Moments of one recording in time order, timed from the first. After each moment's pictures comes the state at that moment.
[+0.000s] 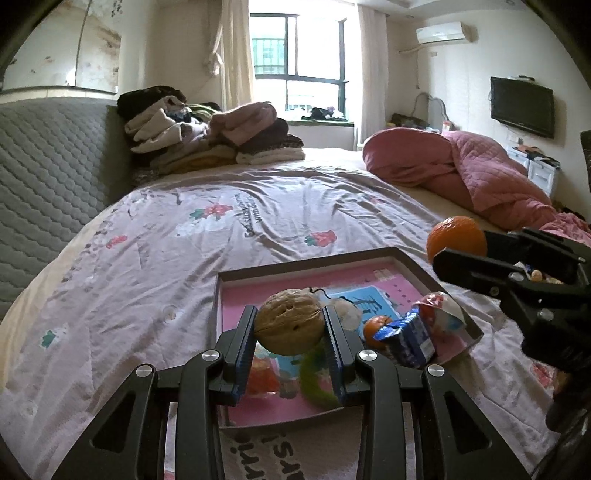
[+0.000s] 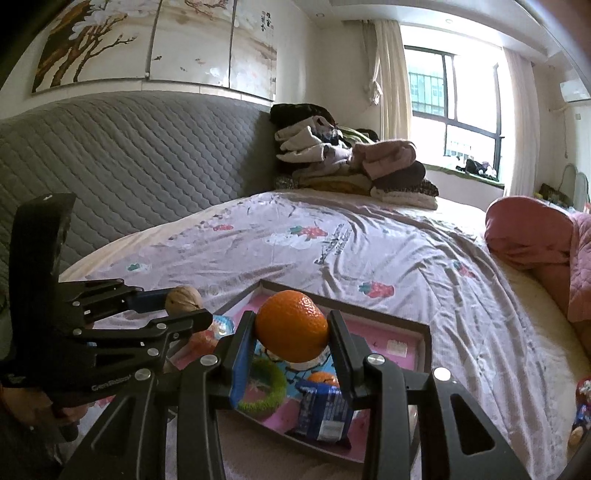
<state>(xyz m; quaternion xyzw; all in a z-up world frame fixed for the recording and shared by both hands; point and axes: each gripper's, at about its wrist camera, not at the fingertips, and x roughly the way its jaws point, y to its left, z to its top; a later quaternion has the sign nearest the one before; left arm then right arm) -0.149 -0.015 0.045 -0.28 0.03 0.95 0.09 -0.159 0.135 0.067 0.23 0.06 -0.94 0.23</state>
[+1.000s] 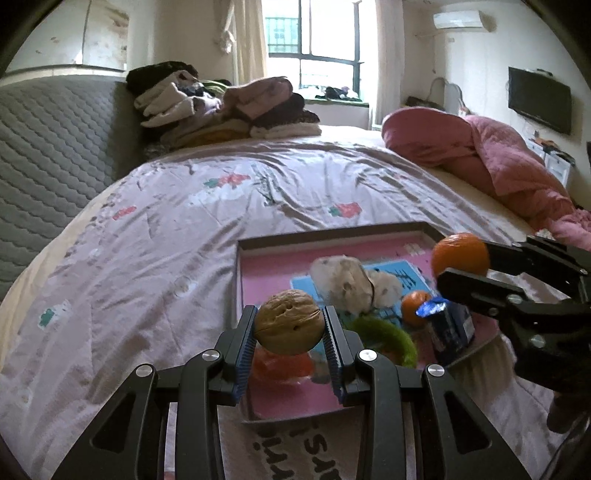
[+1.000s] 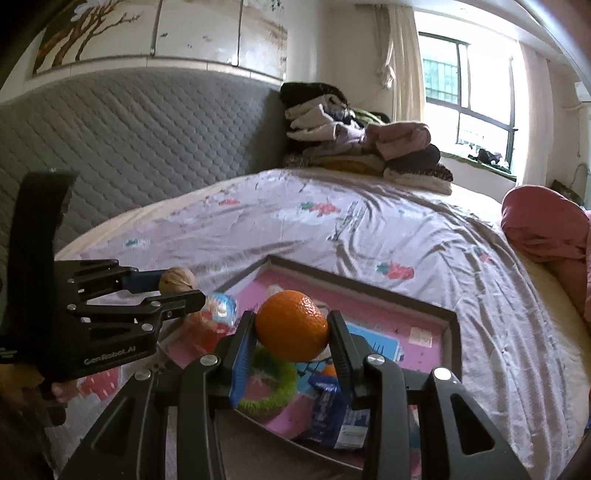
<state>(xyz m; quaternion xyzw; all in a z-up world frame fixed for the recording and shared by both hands) -0.168 -0.031 0.009 -0.33 0.03 0.94 0.07 -0.182 0.110 0.025 0.28 0.08 -0.93 0.25</state>
